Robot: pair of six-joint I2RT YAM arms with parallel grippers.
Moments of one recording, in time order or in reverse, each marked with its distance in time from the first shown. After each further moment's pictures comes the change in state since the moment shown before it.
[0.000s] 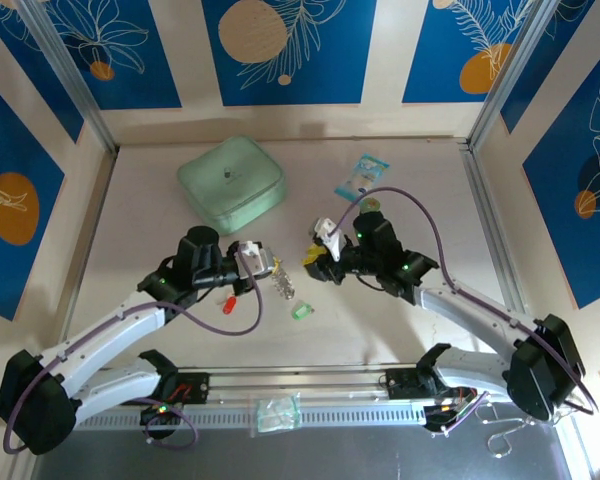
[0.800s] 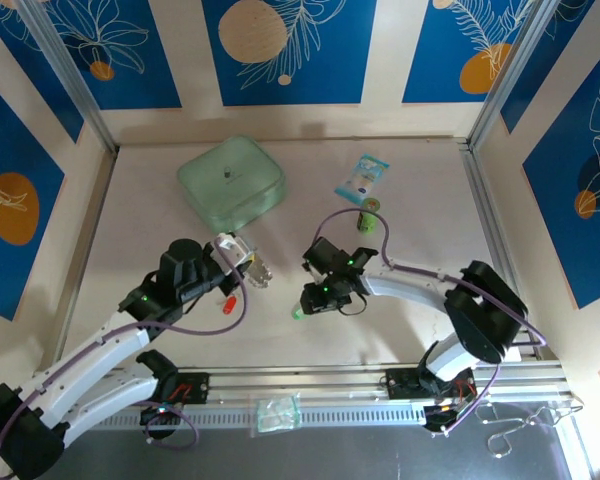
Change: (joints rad) left arm 0.000 -0.189 -0.071 -0.052 -0.331 -0.267; right arm 0.187 0.412 0.122 -0.421 0.180 0.655
